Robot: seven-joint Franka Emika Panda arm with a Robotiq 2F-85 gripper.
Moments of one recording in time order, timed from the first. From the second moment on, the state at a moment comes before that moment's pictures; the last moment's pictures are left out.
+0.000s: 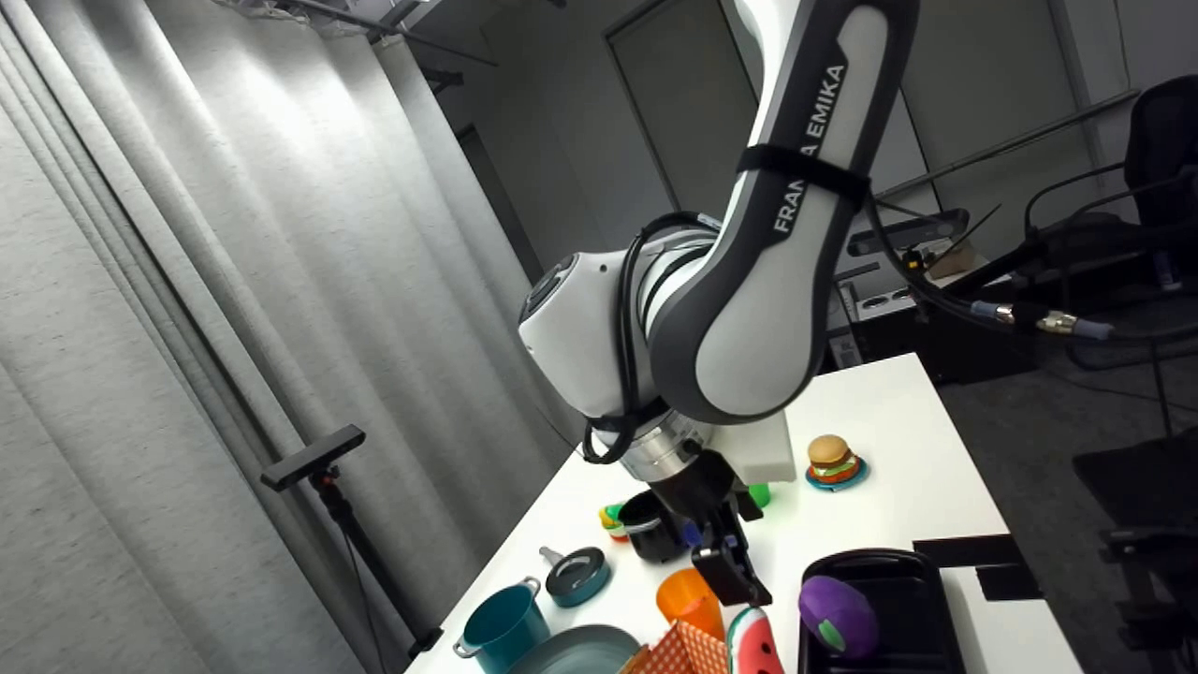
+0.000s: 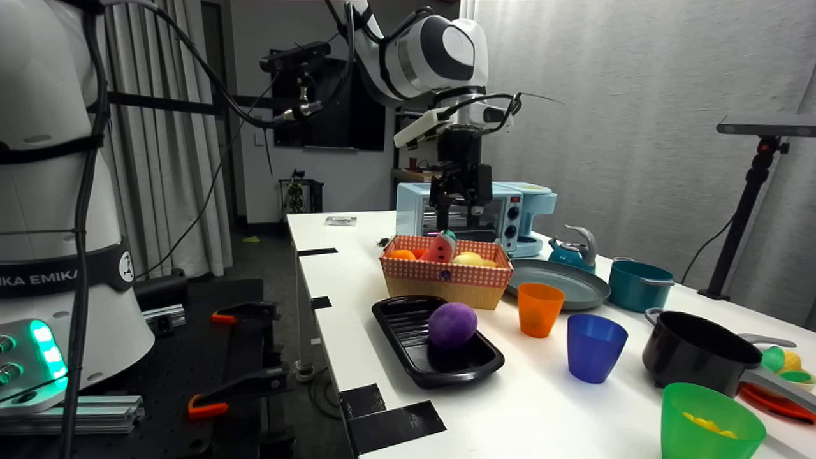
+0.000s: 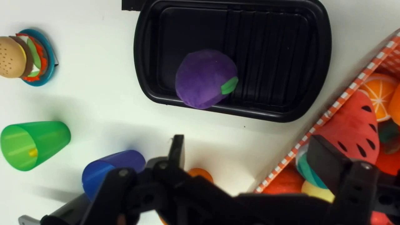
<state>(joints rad) 0.13 0.19 0.01 -2.20 -0.34 2.25 0.30</state>
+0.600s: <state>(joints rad) 0.08 0.09 0.00 -2.32 -0.34 2.33 0.35</state>
